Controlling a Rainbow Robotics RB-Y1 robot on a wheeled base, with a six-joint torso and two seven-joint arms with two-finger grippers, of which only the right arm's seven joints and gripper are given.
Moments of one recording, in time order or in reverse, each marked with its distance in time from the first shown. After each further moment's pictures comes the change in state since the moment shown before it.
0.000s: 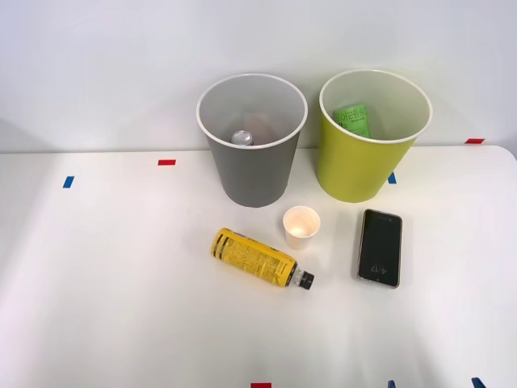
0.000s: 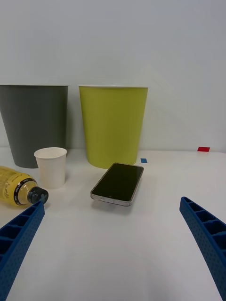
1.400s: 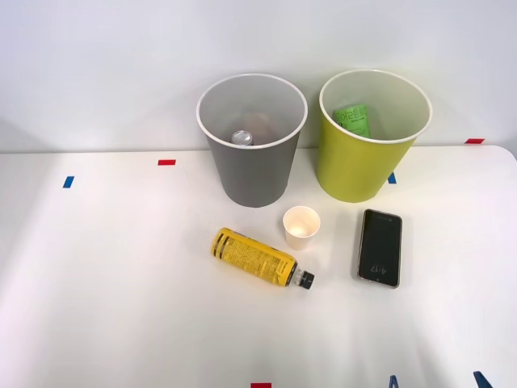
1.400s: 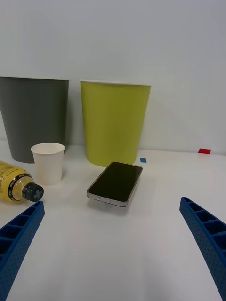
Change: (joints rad) arm -0.015 -0.028 -0.013 -0.040 -0.006 0.069 0.028
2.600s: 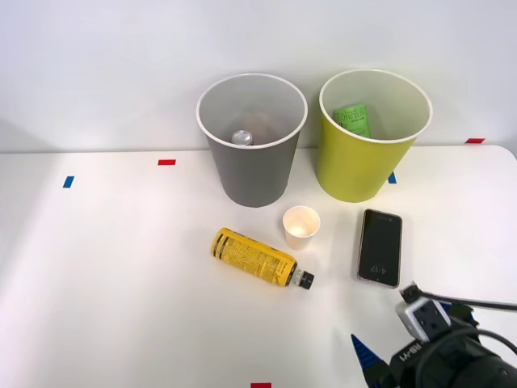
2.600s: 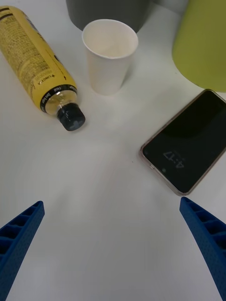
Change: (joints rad) arm -0.405 -0.427 -0.012 -0.844 -0.204 1.866 -0.033
